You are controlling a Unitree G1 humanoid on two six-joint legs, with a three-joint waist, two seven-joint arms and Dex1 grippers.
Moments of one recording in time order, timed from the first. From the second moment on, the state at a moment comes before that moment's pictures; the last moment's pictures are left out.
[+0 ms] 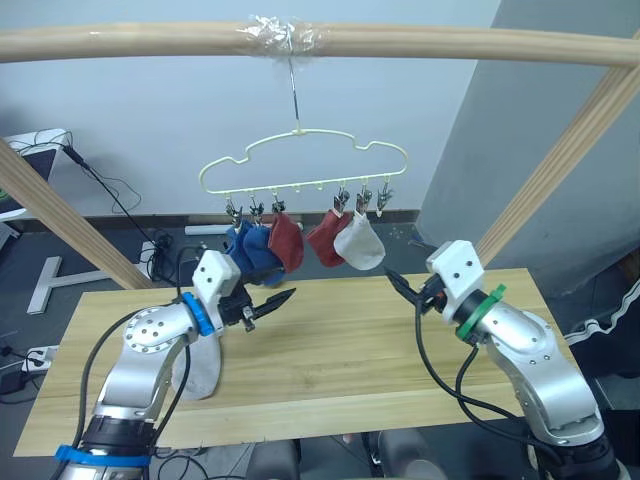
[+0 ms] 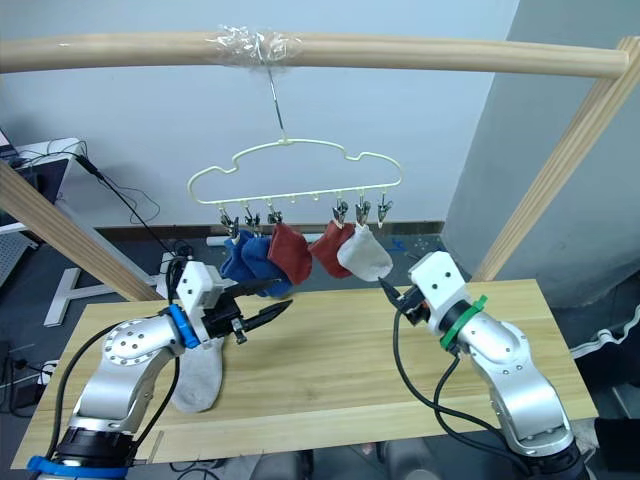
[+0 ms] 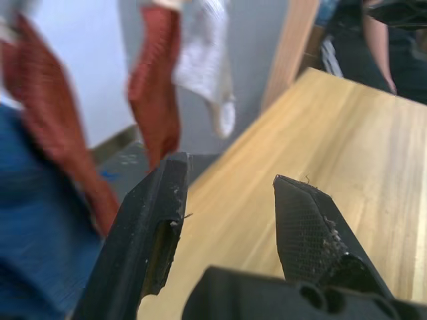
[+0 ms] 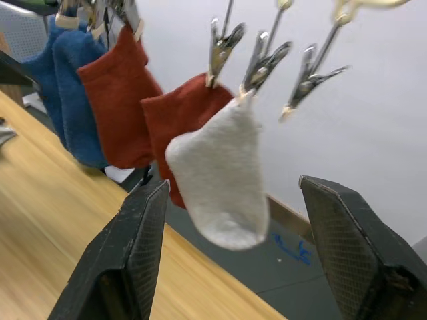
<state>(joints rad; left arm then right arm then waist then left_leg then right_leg) -0.07 0.59 0.07 -0.15 -0.27 0.04 -0.87 -0.09 -0.43 0.08 -0.60 0.16 0.51 0.44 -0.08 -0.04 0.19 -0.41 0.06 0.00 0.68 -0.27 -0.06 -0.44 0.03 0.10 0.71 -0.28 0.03</state>
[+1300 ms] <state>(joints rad) 0.21 0.43 0.12 -0.18 -0.17 -0.08 -0.57 0.19 -0.30 -0.02 -0.52 0.19 0.29 0.39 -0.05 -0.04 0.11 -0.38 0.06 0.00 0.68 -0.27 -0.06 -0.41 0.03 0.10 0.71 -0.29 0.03</state>
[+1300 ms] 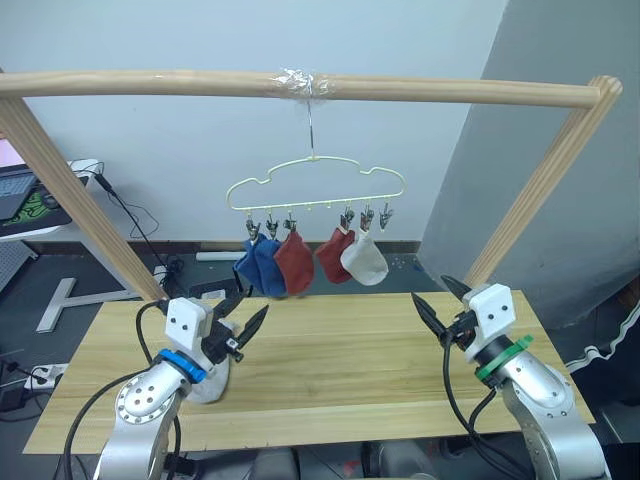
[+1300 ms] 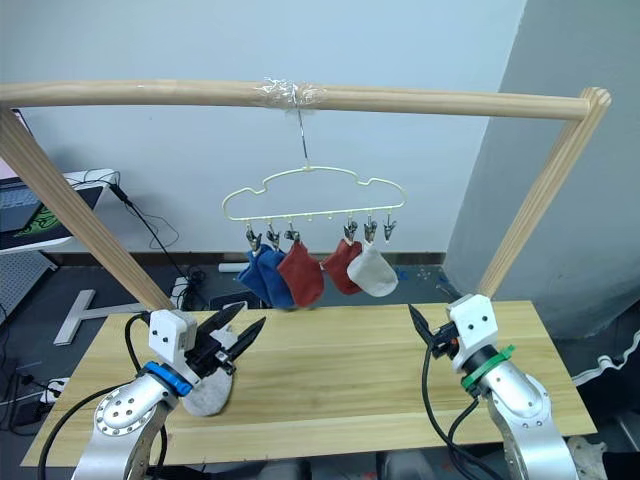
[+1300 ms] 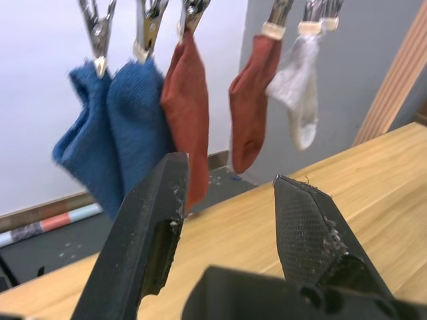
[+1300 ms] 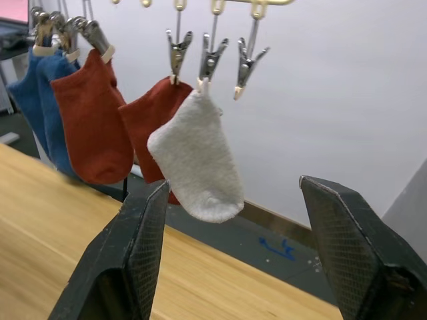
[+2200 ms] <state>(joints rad) 0.20 0.37 0.09 -0.20 -0.12 -0.06 -0.47 0.18 -0.28 -0.06 -0.46 0.16 0.24 0.34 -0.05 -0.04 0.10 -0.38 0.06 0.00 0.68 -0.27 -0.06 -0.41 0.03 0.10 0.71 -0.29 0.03</state>
